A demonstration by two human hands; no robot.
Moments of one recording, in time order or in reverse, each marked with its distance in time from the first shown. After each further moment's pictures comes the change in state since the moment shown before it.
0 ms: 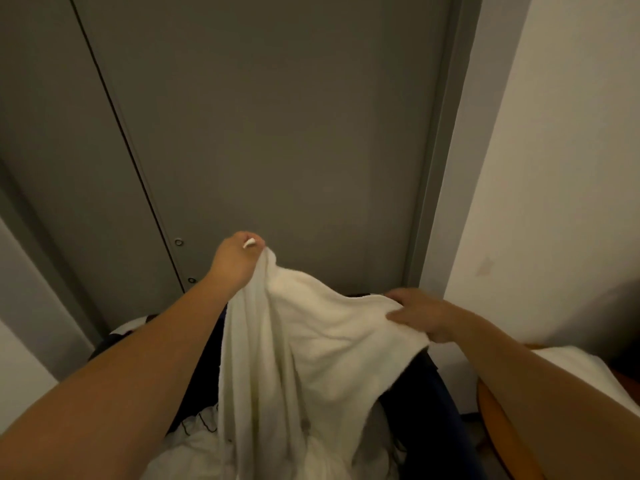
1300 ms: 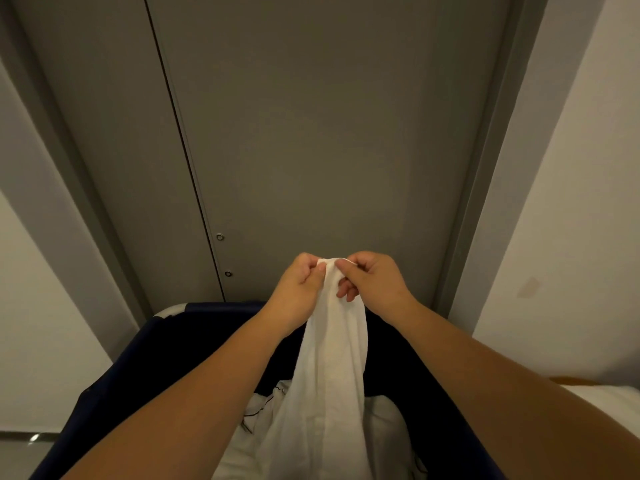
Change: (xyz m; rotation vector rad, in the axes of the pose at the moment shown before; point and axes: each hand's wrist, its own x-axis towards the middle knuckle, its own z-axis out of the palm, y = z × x) left_hand -0.075 0.012 0.019 -0.263 -0.160 0.120; right_hand 0.010 -0.116 0.070 0.474 0.165 -0.467
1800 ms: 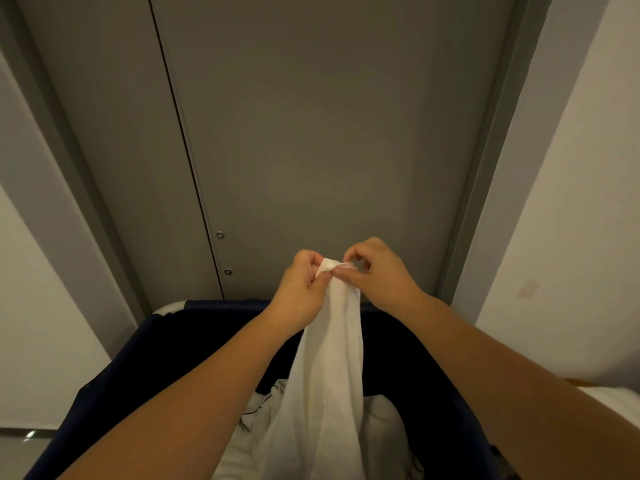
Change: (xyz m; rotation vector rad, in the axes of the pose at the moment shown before) left_hand -0.001 -0.001 0.003 0.059 0.038 0.066; right_hand 0.008 -0.002 -0.015 -0.568 0.000 -0.227
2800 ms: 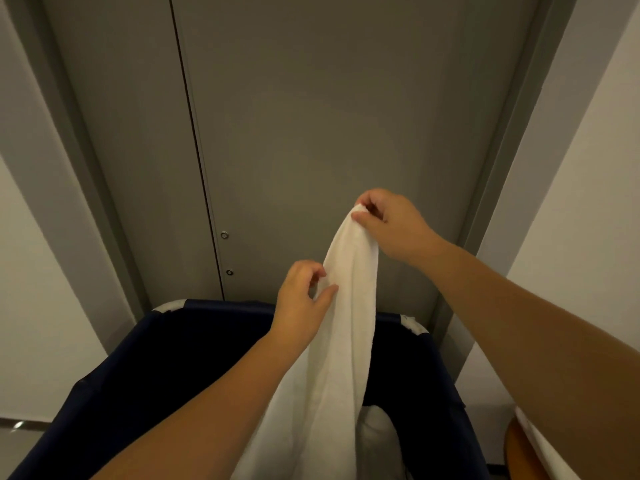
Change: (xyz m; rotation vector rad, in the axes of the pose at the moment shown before) left_hand -0.004 -0.024 0.006 0.117 0.239 0.187; right_hand 0.053 -0.051 -0.055 -0.120 -0.007 -0.196
